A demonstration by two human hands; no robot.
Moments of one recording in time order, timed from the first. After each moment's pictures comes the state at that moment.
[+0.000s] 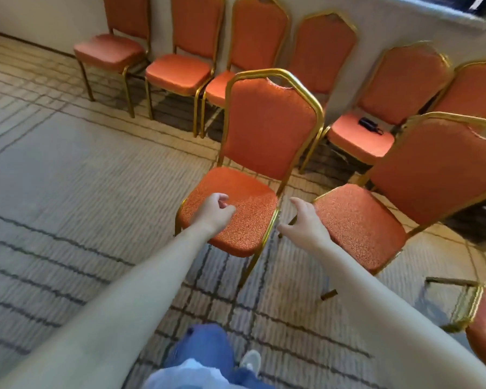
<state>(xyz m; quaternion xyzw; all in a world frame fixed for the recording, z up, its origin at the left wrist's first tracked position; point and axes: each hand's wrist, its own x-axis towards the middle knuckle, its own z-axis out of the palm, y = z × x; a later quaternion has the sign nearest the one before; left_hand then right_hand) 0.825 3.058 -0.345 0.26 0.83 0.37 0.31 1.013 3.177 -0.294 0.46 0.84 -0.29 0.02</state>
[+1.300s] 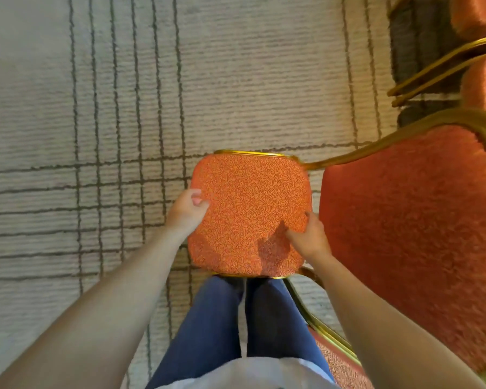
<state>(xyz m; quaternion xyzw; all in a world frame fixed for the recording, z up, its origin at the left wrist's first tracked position) 0.720 3.257 -0.536 -0.44 0.76 0.44 0.20 0.665 3.533 -0.517 0.15 0.84 -0.33 0.40</state>
